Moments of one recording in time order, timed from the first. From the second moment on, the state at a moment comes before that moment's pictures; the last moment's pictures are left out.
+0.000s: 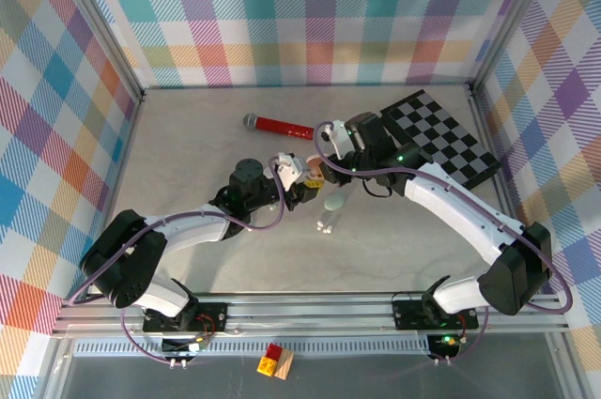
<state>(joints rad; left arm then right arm) -0.67 1.47 0.66 0.65 0.45 0.12 0.68 1.39 1.26 -0.65 -0.15 0.07</state>
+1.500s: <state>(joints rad) -0.66 1.47 0.66 0.73 0.49 0.10 0.50 1.20 1.09 -0.38 -0.43 0.29</state>
